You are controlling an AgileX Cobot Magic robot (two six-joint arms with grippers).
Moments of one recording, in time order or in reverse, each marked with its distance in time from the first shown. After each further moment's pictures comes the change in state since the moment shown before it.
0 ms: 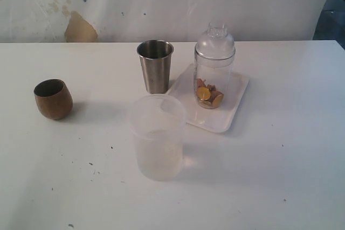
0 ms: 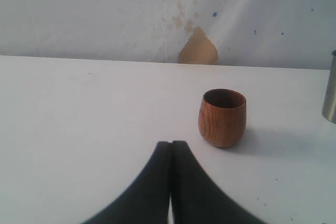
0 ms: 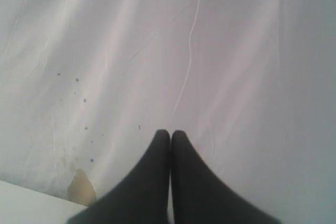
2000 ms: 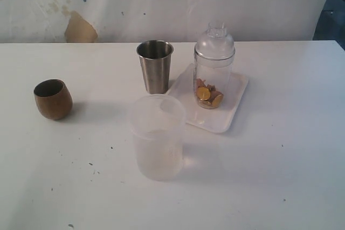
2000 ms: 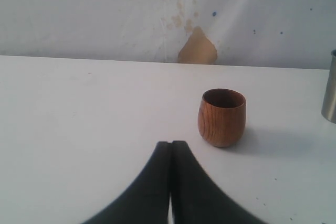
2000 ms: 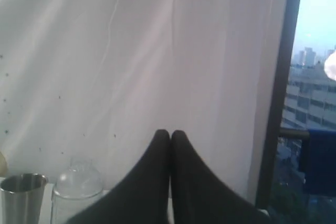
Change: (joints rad) left arm 0.000 0.000 0.000 0.000 0.000 0.000; right arm -0.271 -1.000 0.736 -0.124 0.144 0.038
